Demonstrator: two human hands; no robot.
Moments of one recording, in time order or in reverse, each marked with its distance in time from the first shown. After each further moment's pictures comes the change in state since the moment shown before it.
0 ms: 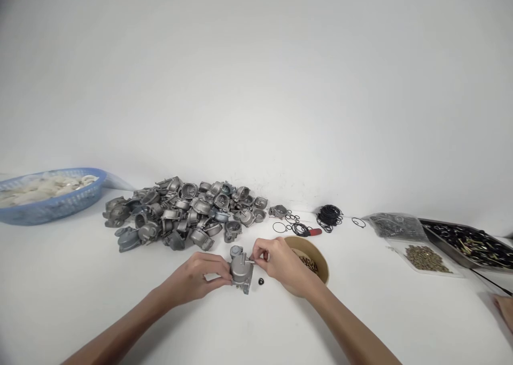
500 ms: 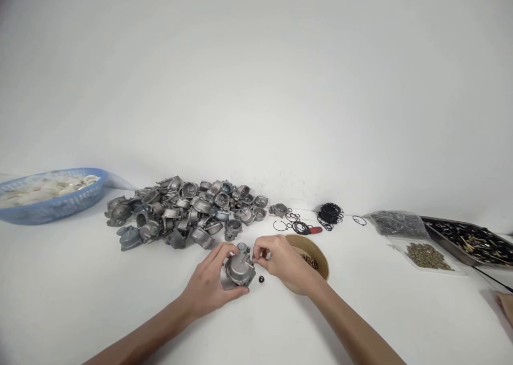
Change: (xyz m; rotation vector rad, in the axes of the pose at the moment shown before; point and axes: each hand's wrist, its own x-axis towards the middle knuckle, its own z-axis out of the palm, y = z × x) left_hand 0.003 0.023 0.043 0.196 0.196 -0.375; right_hand 0.001 -0.001 -0.005 0.066 -0.010 -0.052
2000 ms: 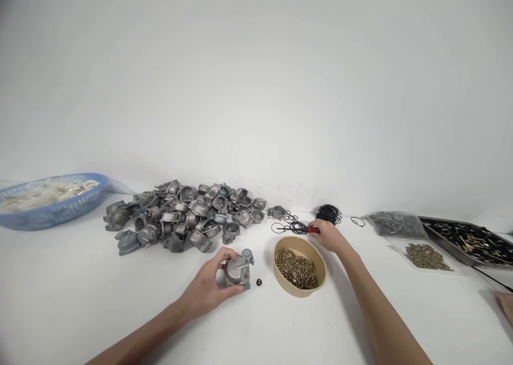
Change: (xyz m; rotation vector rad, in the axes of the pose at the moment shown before) left_hand 0.003 -0.007 0.001 -0.326 -0.131 -0.147; right_hand -0.025 0.166 -0.093 -0.399 0.226 0.295
